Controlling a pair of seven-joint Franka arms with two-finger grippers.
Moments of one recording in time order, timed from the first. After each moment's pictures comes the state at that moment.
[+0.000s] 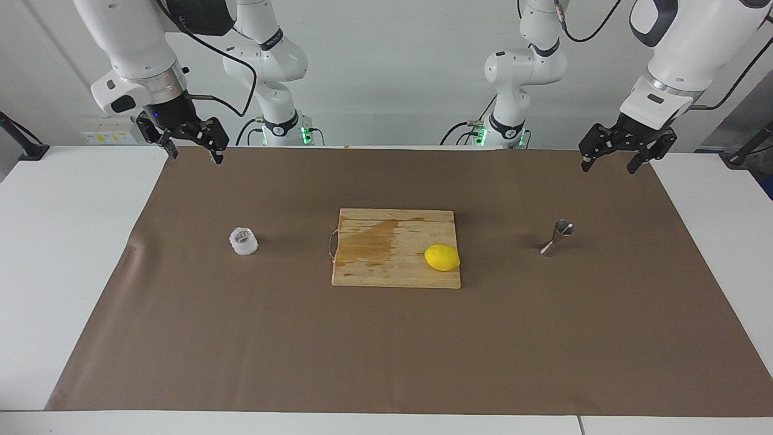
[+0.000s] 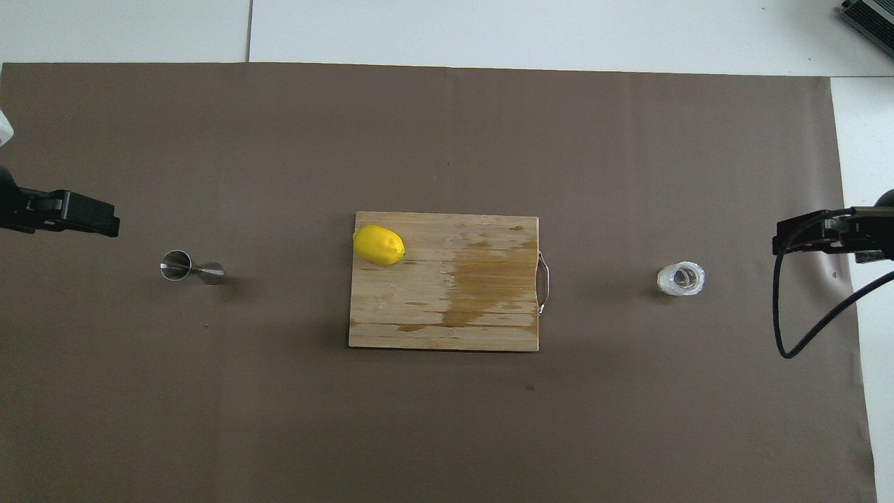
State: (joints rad) left arm 0.00 -0.02 -0.07 -1.58 -0.02 1.57 0.04; right arm 0.02 -0.07 -0.03 -1.66 -0.04 1.57 0.11
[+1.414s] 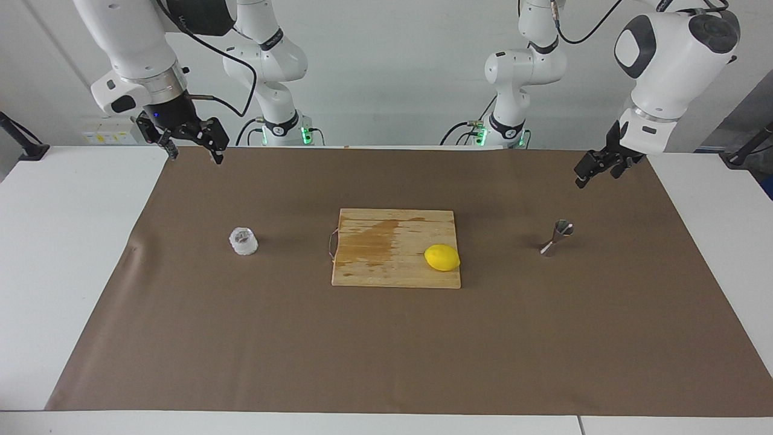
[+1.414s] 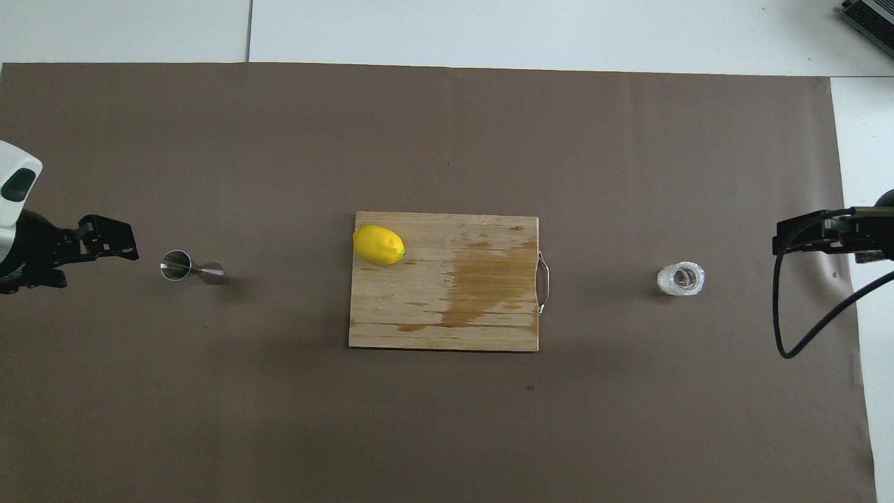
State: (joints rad) left arm 0.02 -0.12 -0.05 -1.91 -0.02 1.76 -0.41; right arm 0.02 -0.07 -0.03 -1.66 -0.04 1.57 0.11
